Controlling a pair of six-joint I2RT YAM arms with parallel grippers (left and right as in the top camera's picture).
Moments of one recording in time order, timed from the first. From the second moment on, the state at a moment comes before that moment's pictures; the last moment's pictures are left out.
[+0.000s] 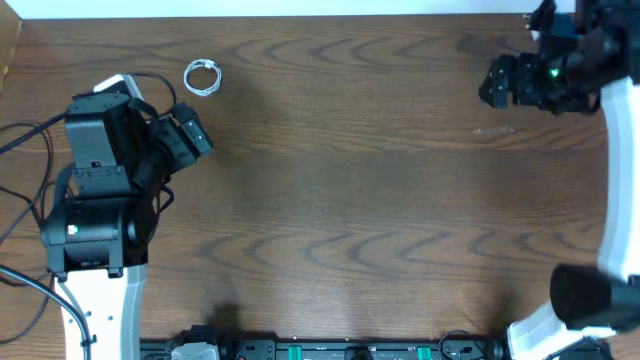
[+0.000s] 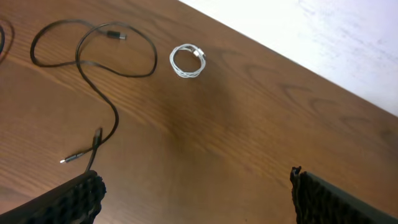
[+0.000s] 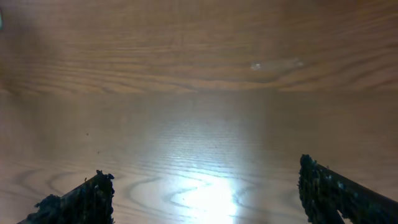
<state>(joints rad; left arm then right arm) 0.05 1.11 1.35 -0.94 -0.04 -0.40 -0.01 1.77 2.15 -1.55 -0.20 0.04</state>
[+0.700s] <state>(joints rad) 0.05 1.12 1.35 -0.95 -0.04 -0.40 0.12 1.64 2.15 -1.69 -0.14 0.20</state>
